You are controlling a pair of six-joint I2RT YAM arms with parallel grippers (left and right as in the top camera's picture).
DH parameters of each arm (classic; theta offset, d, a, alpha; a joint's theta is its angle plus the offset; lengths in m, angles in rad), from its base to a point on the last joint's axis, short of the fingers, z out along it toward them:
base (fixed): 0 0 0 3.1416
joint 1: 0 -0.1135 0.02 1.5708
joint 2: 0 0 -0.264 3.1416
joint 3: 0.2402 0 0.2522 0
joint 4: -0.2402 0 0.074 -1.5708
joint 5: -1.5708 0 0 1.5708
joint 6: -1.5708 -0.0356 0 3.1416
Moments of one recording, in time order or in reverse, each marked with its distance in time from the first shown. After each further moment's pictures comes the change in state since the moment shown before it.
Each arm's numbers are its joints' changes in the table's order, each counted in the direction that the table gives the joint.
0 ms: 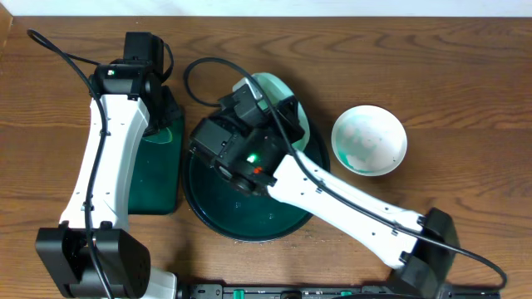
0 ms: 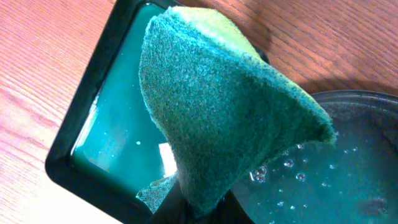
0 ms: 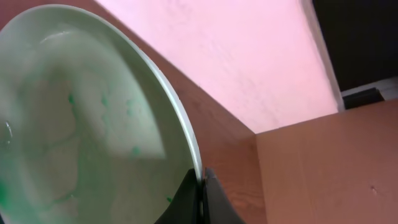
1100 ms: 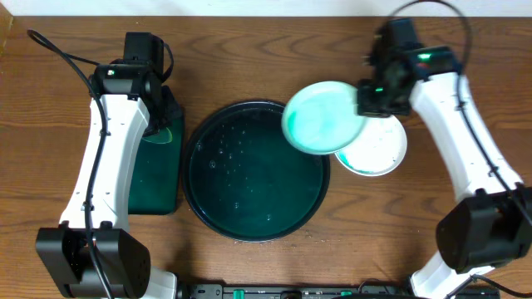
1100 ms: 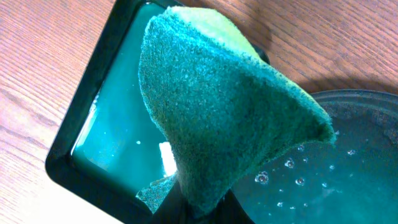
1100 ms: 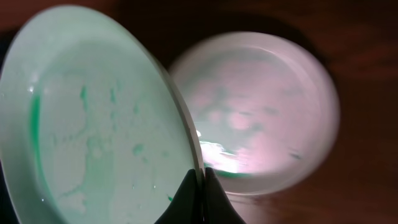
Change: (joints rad) left arm 0.000 0.000 0.000 -0.002 -0.001 0.000; right arm 0.897 -0.072 -0.148 -0.004 1.340 0.033
